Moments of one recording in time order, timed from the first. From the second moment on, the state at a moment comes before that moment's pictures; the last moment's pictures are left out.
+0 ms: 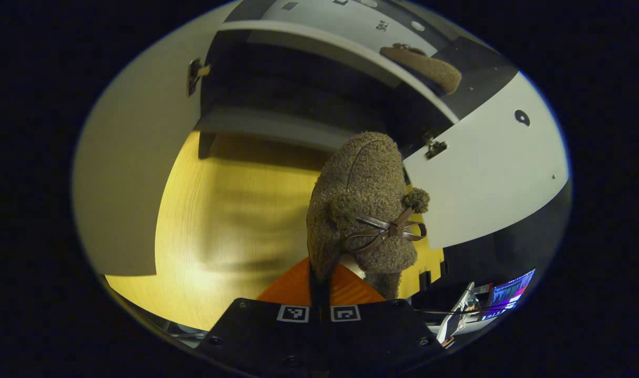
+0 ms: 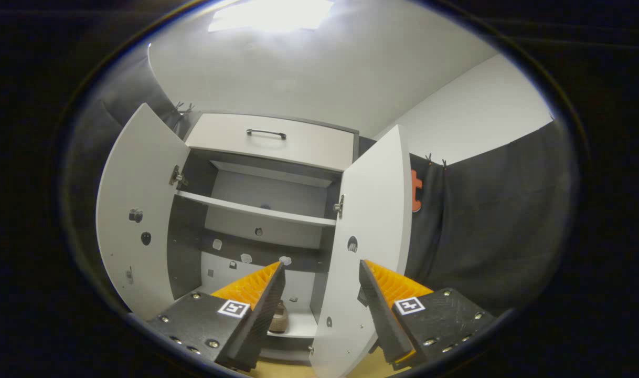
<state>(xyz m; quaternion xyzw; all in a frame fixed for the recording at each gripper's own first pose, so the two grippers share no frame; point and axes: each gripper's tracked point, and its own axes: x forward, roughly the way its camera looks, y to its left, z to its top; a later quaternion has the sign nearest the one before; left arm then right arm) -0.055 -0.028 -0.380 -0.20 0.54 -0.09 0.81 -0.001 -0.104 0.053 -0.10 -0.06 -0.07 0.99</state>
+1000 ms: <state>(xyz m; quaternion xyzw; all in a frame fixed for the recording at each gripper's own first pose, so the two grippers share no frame) 0.176 -0.029 -0.218 -0.22 0.36 -0.12 0.90 -0.018 -0.134 0.073 -0.09 -0.09 -0.11 0.99</state>
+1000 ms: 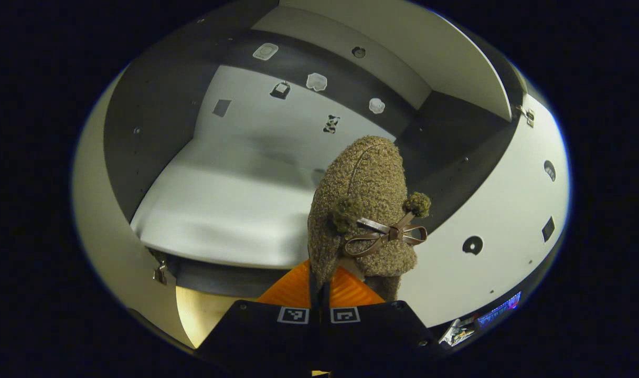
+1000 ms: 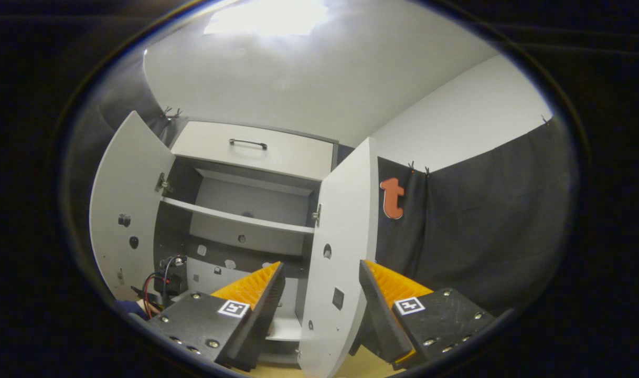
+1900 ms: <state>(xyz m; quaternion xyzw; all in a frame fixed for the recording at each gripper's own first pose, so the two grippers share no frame) 0.283 -0.012 -0.254 -0.18 0.38 -0.05 0.91 -0.035 -0.168 0.087 -0.14 -0.11 -0.12 0.98</state>
